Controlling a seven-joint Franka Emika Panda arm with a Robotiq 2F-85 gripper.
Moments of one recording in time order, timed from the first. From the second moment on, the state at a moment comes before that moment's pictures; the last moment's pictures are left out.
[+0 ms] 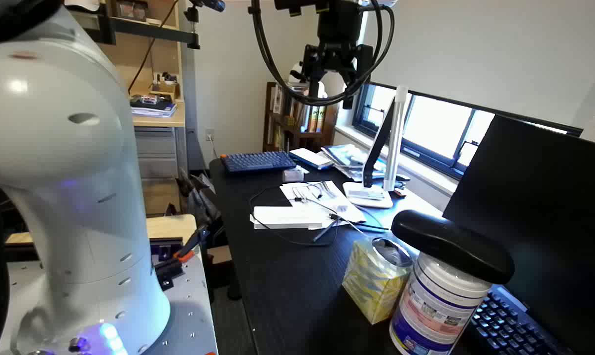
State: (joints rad) arm 0.11 -0.56 0.15 -2.45 0.01 1.90 0.00
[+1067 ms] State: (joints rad) arm 0.11 -0.02 0.22 -2.30 -0.09 2.45 0.47
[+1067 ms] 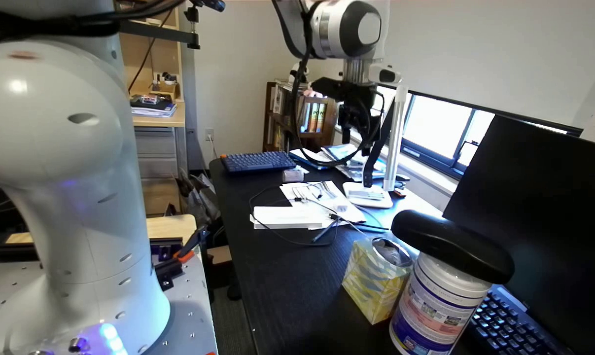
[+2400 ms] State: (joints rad) arm 0.27 0.37 0.09 -2.03 -0.20 2.50 0.68
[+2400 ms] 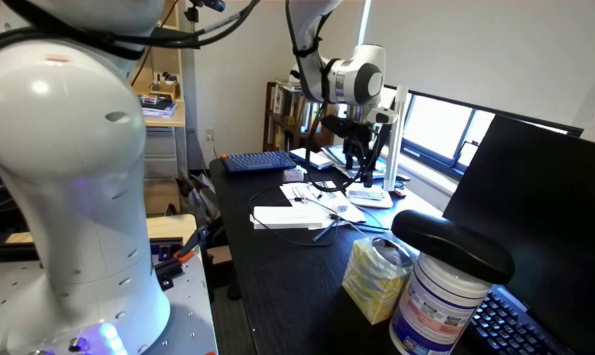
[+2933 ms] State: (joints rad) arm 0.32 0.60 0.08 -1.87 -0.11 2.52 0.69
